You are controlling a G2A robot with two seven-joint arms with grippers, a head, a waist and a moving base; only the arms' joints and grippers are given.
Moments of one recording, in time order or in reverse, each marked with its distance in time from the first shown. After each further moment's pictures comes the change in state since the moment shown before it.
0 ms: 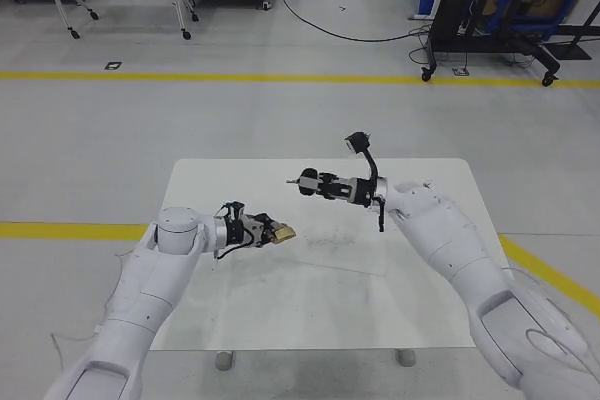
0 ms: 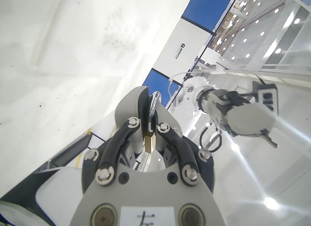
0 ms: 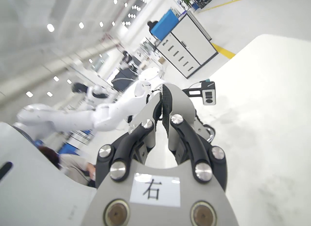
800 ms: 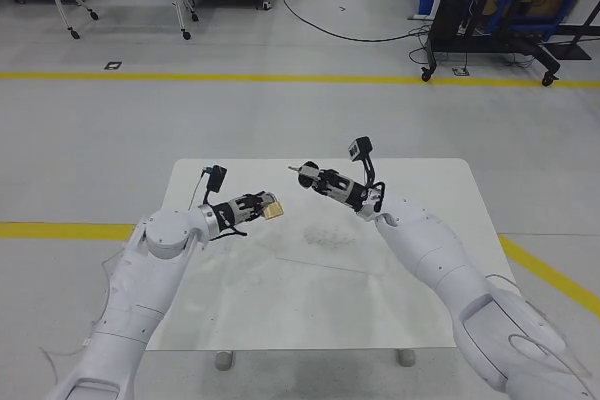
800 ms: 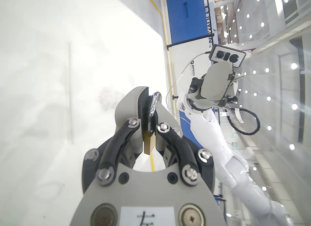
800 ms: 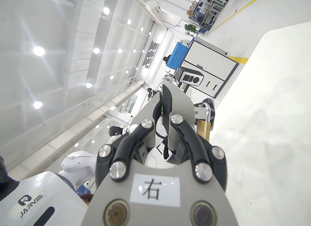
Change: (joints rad) left arm 0.079 0.034 -0.084 -0.195 0.297 -0.446 0.170; right arm -0.040 -0.084 -0.030 0.169 0.486 0.203 0.067
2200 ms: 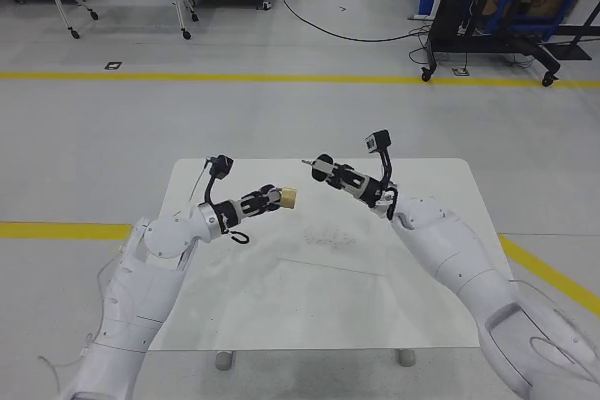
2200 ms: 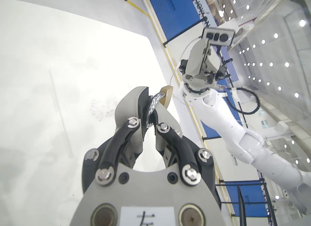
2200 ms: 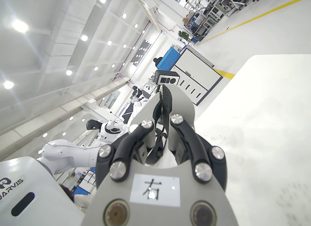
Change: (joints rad) left arm 0.051 0.002 -0.018 -0.162 0.231 -0.255 0.027; right arm -0.021 0.100 -0.035 -0.169 -0.061 -0.029 -0.146
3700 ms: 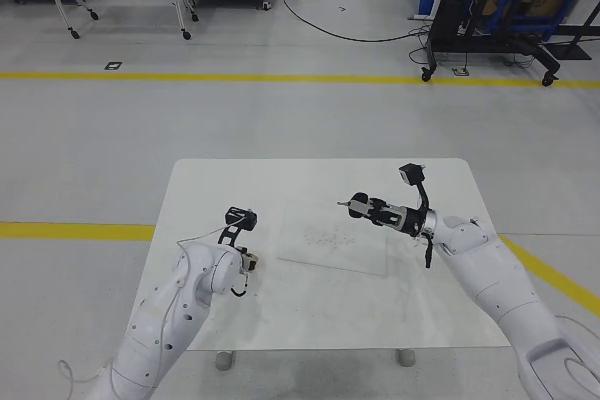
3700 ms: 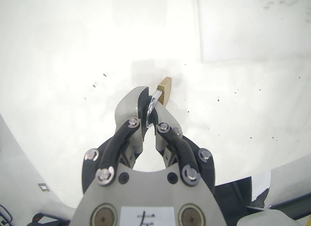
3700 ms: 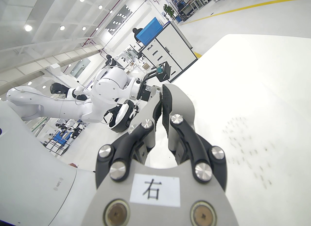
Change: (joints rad) left arm 0.122 0.028 0.195 -0.250 0.997 0.394 -0.368; right arm -0.219 0.202 0.216 -0.190 -0.336 -0.181 0.062
